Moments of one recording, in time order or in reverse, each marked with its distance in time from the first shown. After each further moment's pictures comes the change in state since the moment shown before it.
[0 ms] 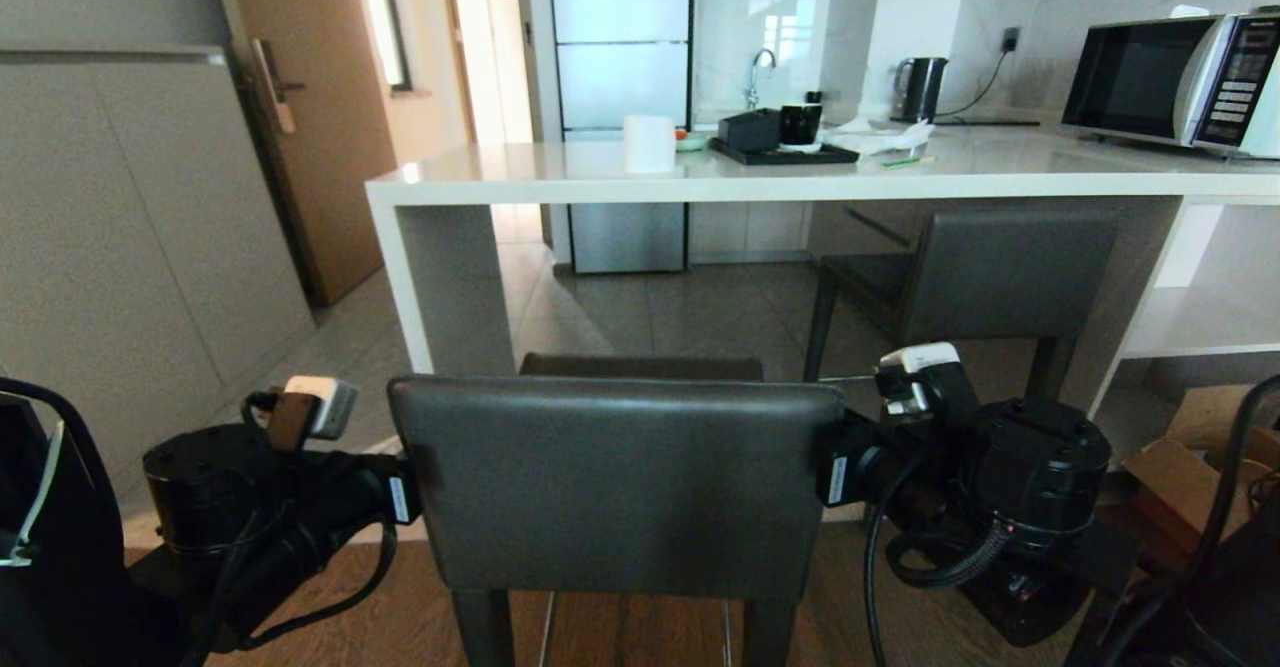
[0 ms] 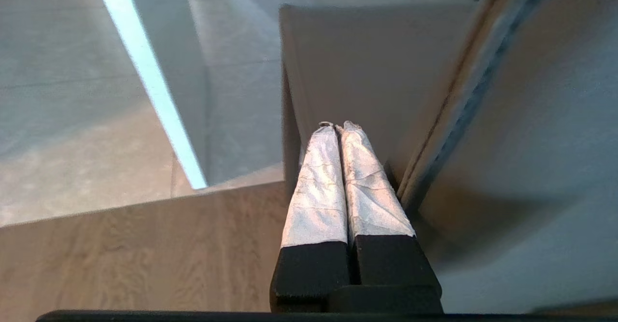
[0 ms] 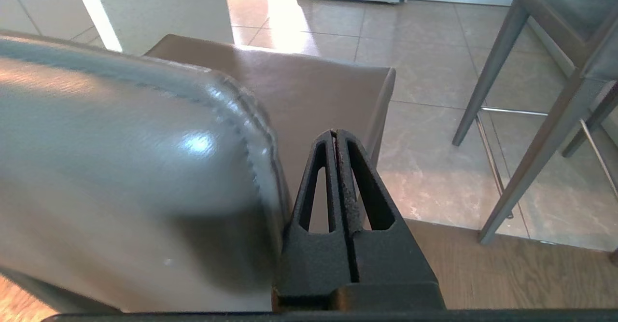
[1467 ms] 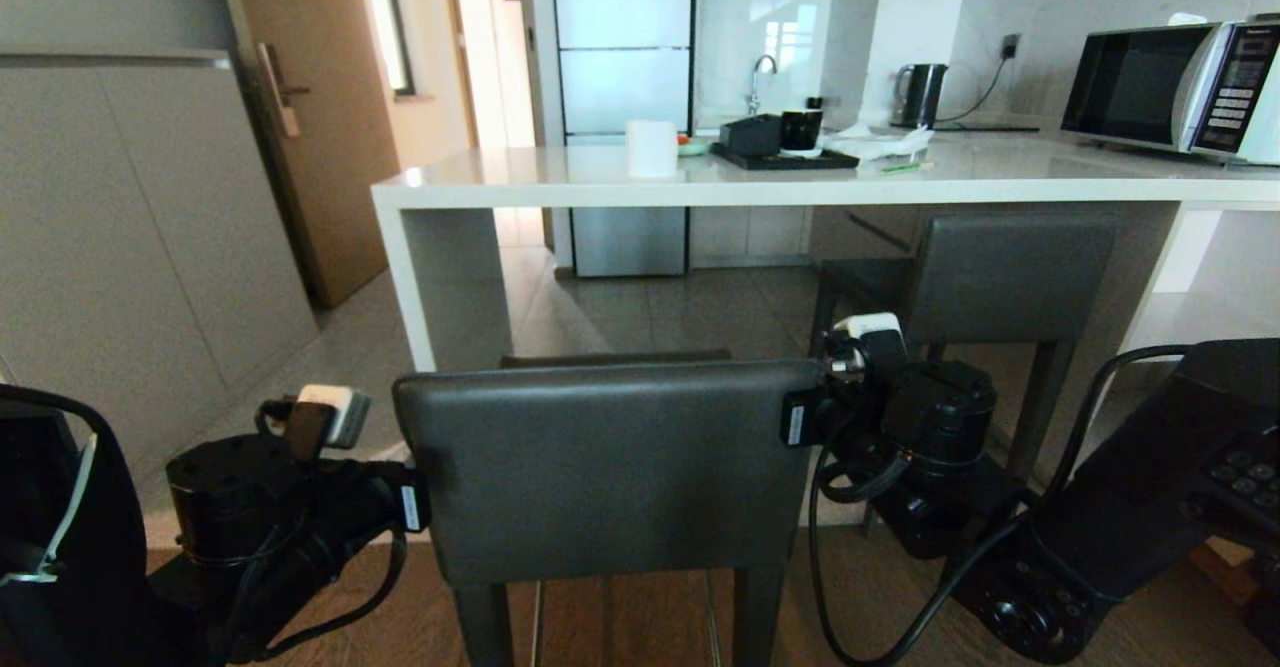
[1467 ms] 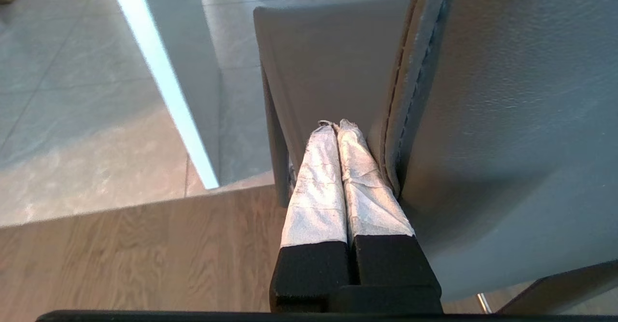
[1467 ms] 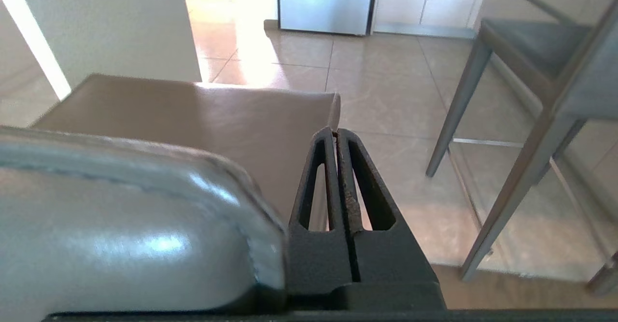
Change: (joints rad) left arm -0.105 0.045 0.010 0.001 0.028 -0.001; right arm -0.030 0.210 -0.228 -0.024 0.007 -0.040
